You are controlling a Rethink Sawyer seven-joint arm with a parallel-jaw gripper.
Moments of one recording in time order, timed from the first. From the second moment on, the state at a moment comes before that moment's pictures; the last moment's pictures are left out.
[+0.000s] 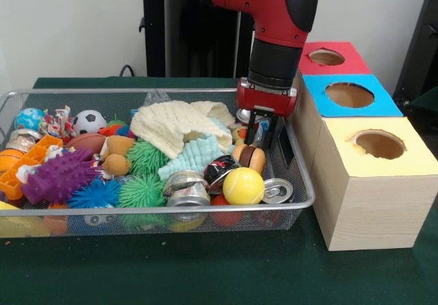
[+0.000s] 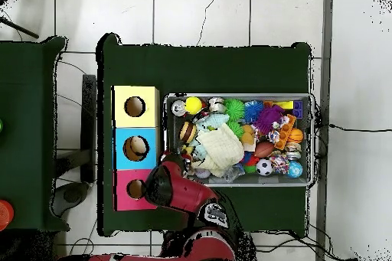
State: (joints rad) arm -0.02 -0.43 -0.09 2.00 0.26 -0.26 1.57
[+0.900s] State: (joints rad) arm 0.02 -0.56 -0.14 2.00 0.26 -0.11 1.57
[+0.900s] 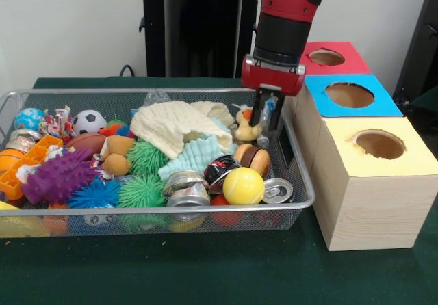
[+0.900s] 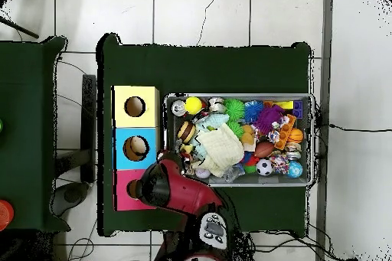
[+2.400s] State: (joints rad) arm 0.18 -0.69 -0.33 1.90 0.25 0.24 1.57
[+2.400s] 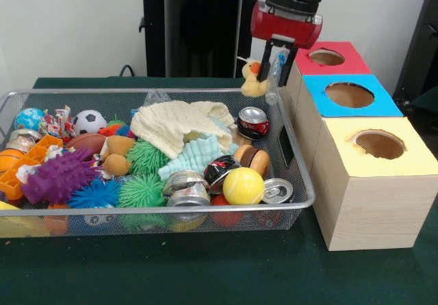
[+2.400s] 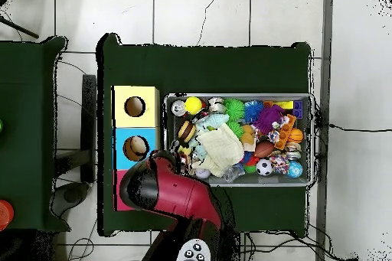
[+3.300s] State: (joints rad) arm 0.16 -0.73 -0.33 1.87 0.25 0.24 1.57
